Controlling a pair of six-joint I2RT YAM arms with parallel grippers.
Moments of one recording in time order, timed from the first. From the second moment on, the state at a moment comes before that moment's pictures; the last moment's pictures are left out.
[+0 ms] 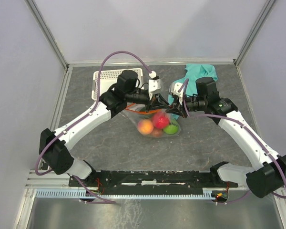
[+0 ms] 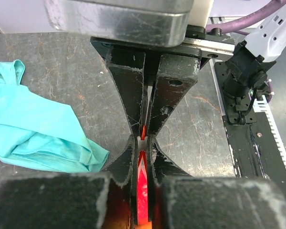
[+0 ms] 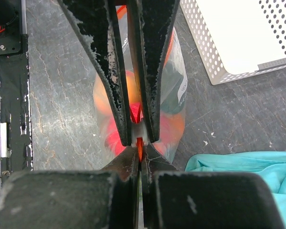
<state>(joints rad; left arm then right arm) -0.71 1.48 1.33 -0.16 0.85 0.29 0.43 1.21 1.14 -0.55 -0.80 -0.56</state>
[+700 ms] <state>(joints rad) -0.72 1.42 1.35 -0.35 0.71 0.39 0.43 1.14 1.13 -0.55 -0.74 -0.52</state>
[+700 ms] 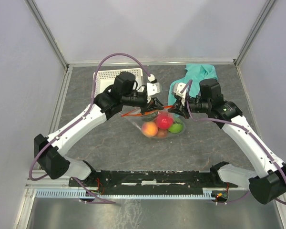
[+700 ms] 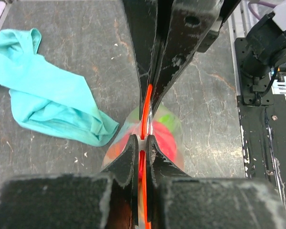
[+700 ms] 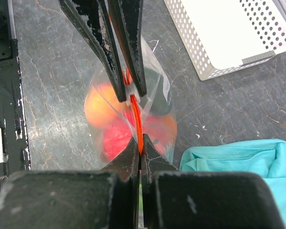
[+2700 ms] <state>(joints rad) -0.60 1.09 0.97 -0.58 0.38 0.38 0.38 1.07 1.03 -0.46 -0.48 -0.39</state>
